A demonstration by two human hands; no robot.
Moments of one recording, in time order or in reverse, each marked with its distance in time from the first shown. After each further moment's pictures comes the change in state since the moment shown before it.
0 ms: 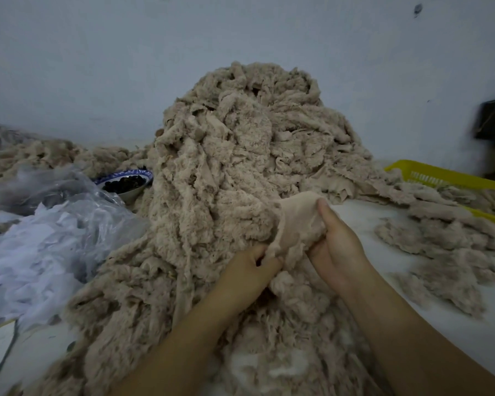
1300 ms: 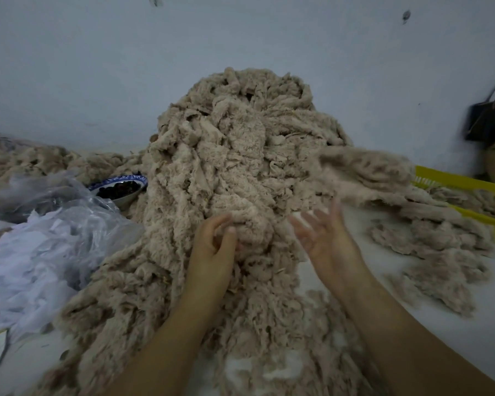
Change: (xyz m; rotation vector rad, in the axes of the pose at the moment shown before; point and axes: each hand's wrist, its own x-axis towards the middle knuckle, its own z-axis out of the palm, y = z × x) left_hand 0.009 -0.009 -0.025 -0.066 0.414 0.237; right_hand 0.011 0.000 -0.021 0.126 -0.110 -0.143
